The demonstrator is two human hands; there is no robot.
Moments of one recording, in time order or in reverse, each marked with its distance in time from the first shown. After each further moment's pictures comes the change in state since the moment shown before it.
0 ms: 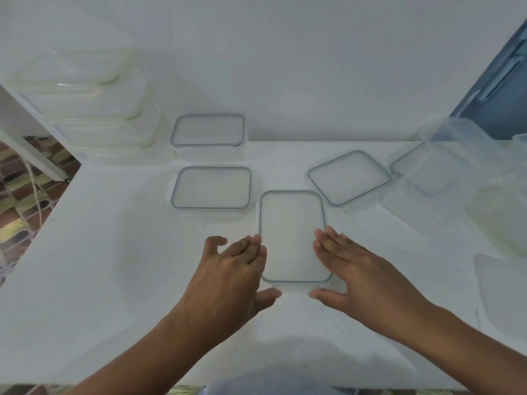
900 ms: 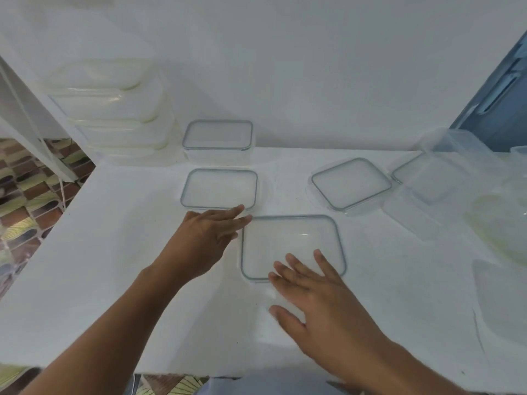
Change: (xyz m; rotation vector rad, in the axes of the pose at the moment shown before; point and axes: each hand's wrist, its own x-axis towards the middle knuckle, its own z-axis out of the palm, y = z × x) left_hand 0.016 -0.074 0.011 -0.390 0.151 -0.126; right_hand -0.008 -0.072 0.013 0.122 0.225 -0.124
